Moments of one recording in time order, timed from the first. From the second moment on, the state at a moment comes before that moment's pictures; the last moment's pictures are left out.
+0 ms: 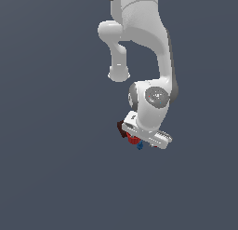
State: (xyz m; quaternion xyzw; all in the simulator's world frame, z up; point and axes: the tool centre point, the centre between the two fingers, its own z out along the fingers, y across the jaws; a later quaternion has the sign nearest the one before) arm 0.059 0.107 0.081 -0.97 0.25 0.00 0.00
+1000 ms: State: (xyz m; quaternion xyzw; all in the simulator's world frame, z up) arm 0.061 0.108 0.048 -0.97 0.25 0.00 0.00
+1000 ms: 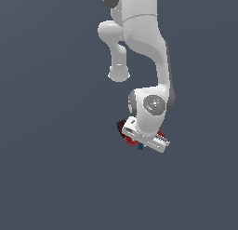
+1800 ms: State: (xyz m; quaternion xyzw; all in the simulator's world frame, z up) arm 0.042 0.083 0.079 -0.97 0.25 0.00 0.00
